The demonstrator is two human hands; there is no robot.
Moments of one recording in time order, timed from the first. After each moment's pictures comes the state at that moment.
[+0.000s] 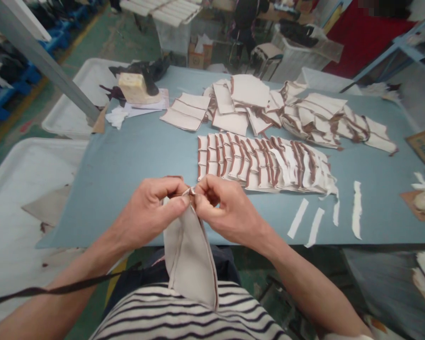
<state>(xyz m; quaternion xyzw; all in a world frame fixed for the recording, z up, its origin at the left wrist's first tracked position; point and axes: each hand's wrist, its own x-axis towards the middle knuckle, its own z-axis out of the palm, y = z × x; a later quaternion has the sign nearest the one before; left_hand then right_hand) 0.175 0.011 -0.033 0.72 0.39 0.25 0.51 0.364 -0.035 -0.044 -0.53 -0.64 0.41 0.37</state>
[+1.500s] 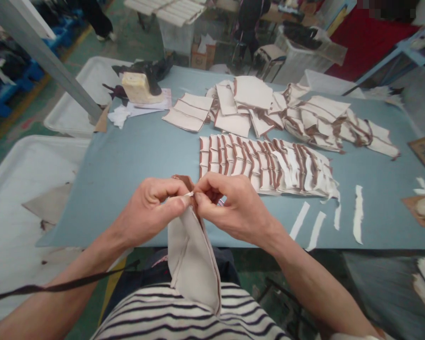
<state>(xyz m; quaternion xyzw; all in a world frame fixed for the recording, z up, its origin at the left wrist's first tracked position) 0.174 0.021 -0.030 0.73 0.36 0.26 0.52 0.368 -0.023 -0.031 -0.52 -0.71 0.33 0.34</state>
